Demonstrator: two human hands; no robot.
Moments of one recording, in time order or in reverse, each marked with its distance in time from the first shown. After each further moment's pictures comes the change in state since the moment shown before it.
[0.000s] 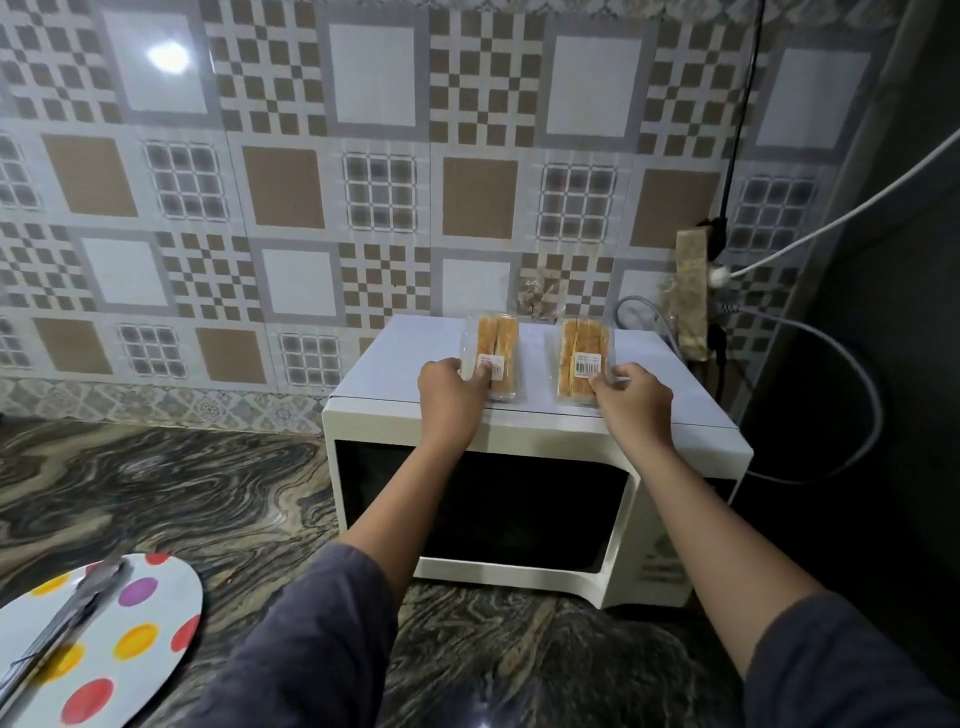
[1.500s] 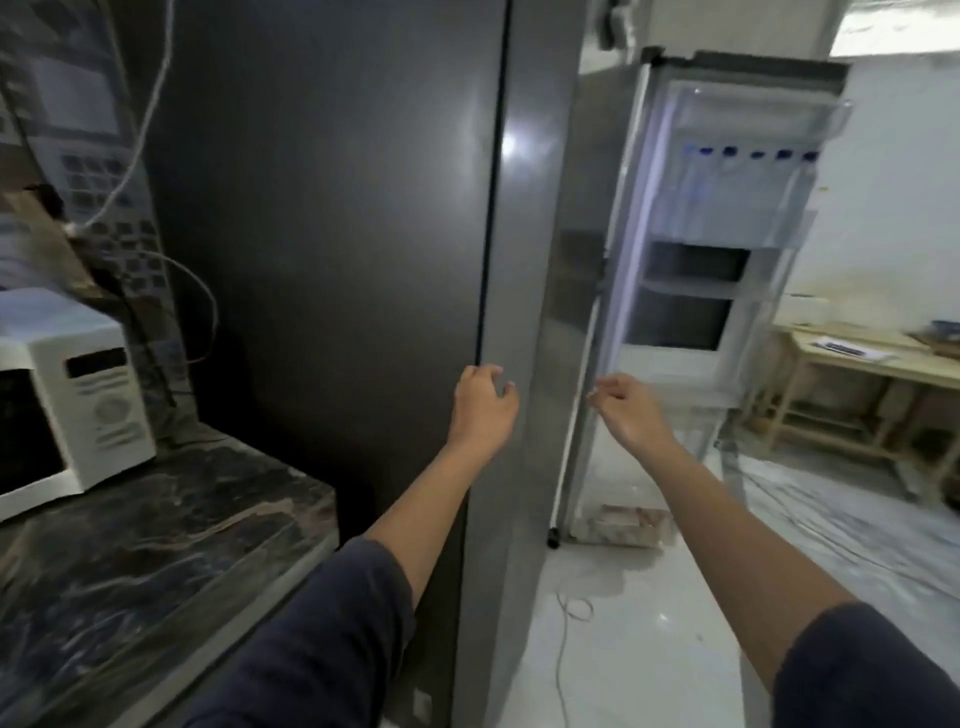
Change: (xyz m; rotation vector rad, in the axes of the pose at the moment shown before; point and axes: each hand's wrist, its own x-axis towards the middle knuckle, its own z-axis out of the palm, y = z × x) left_hand -0.656 0.182 -0.016 -0.340 -1.114 0.603; right_hand -0.562 0.064 -0.531 -0.253 0.674 0.517
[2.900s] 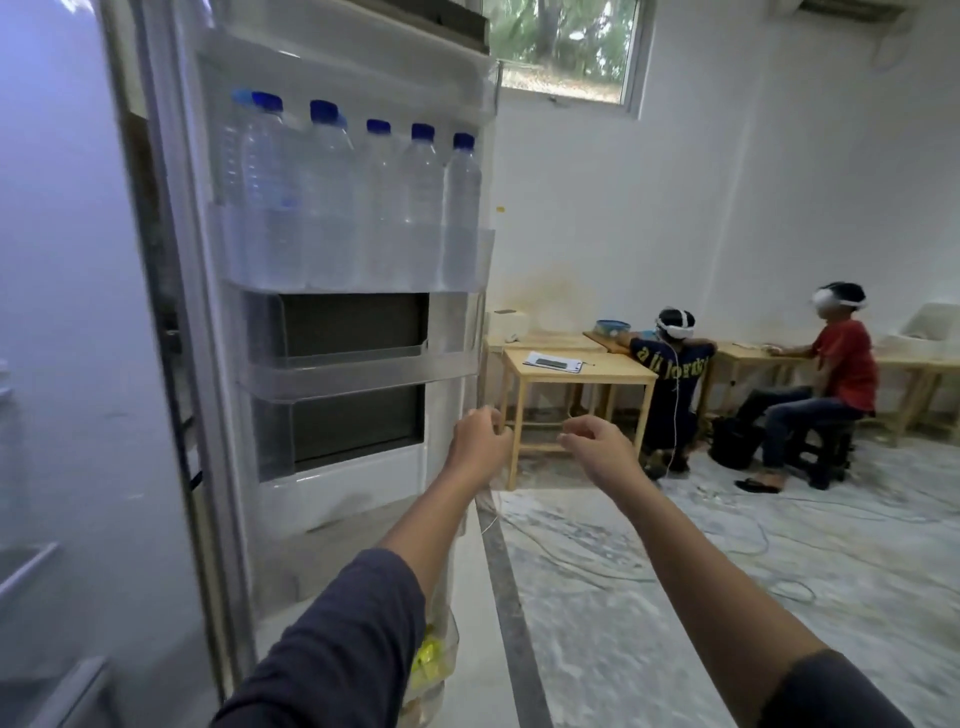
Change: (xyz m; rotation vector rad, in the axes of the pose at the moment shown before) left_hand 0.398 0.208 0.702 -0.113 -0.634 0.280; right_hand 0.527 0.331 -0.366 -0.103 0.458 0.268
